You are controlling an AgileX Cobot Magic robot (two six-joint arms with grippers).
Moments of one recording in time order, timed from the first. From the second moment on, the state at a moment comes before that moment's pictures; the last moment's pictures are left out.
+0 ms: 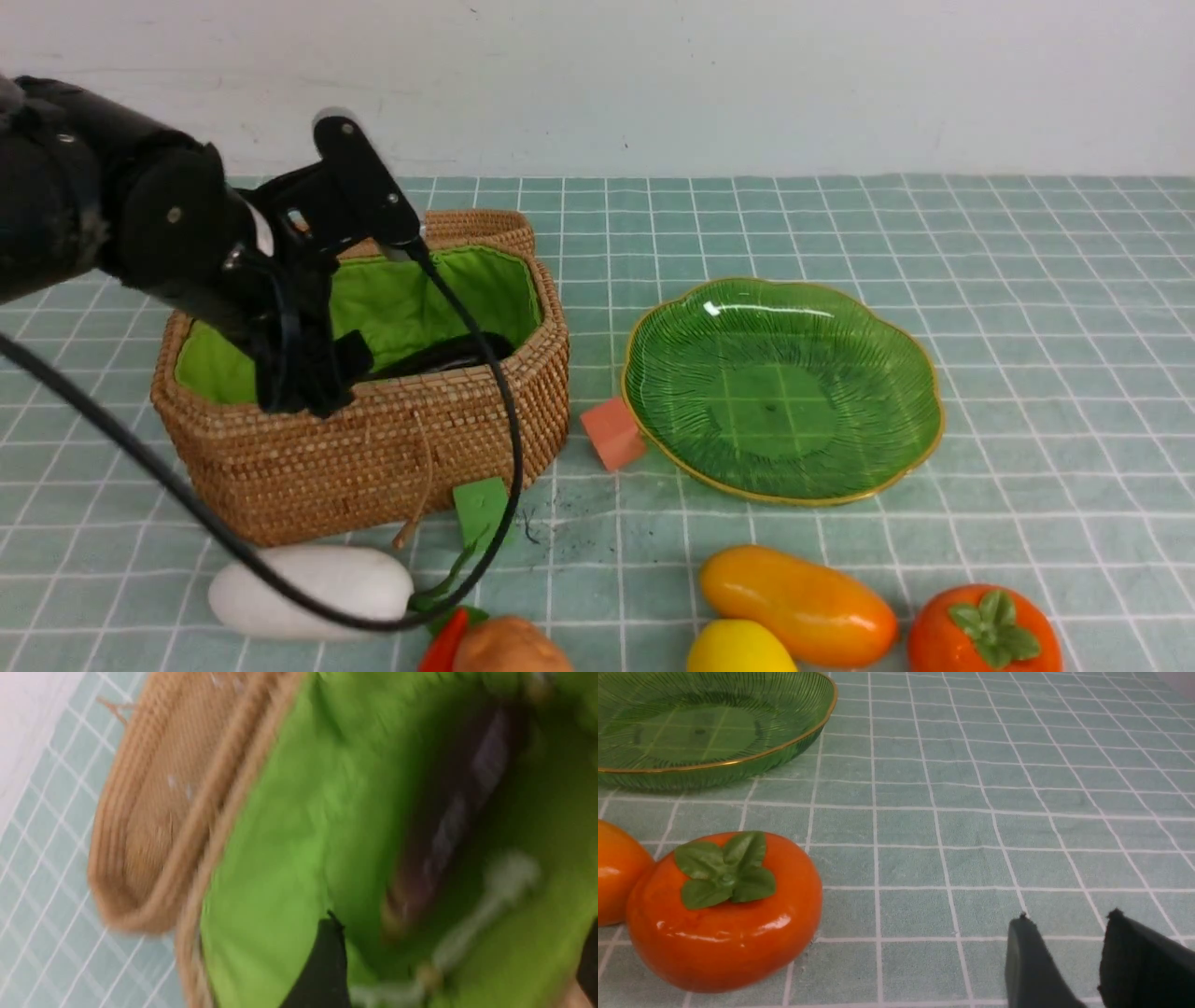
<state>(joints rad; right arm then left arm) -0.02 -0.01 0.02 -0.16 0.39 0.08 -0.30 1.54 -1.18 0.22 0.62 0.56</state>
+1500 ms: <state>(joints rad) -0.02 -0.01 0.02 -0.16 0.39 0.08 -0.30 1.38 -0.89 0.00 0.72 0.89</state>
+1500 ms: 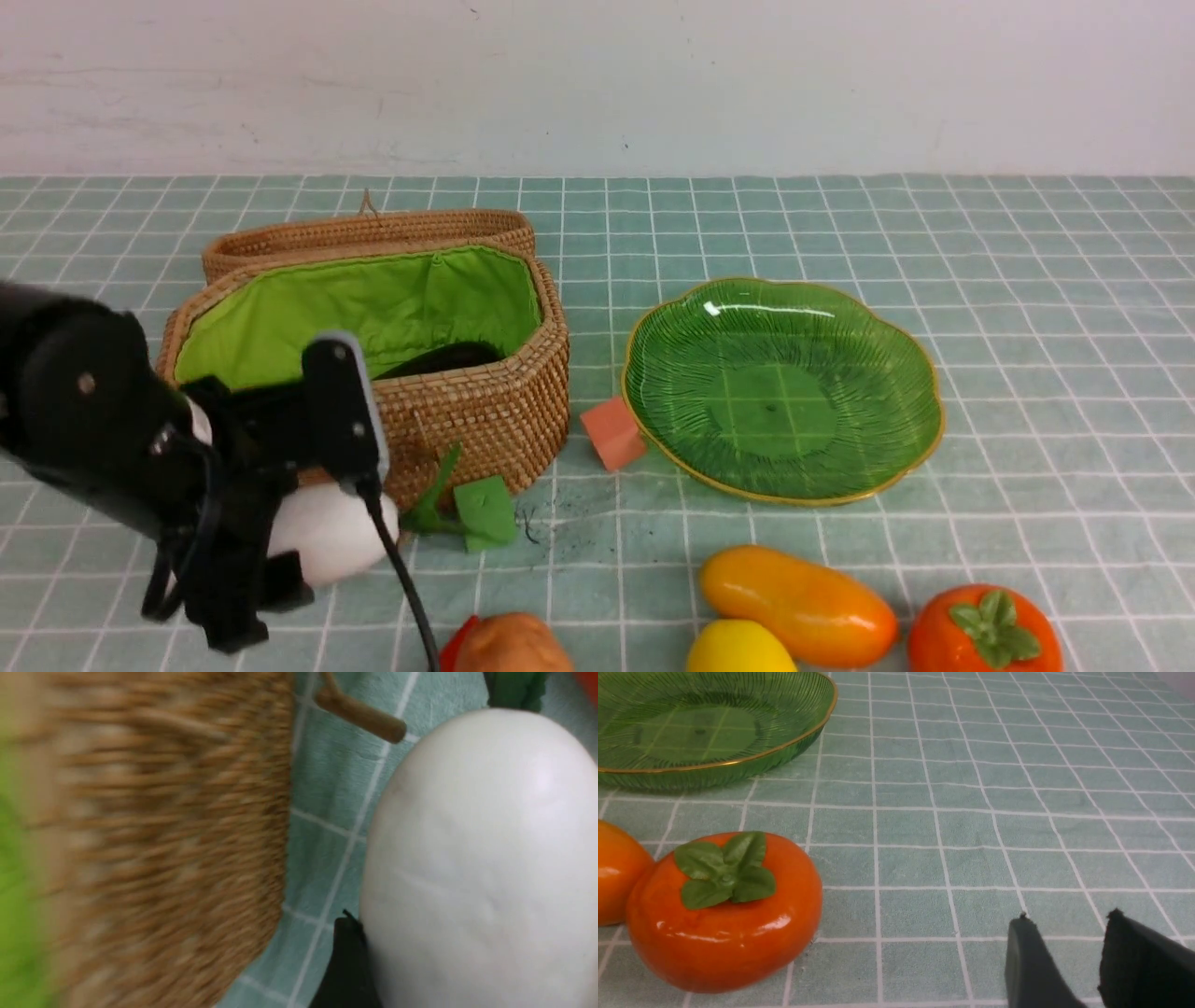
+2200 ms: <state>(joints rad) -0.02 -0.01 0.02 -0.16 0.39 0.08 -0.20 1.63 -1.14 0.05 0.29 0.77</state>
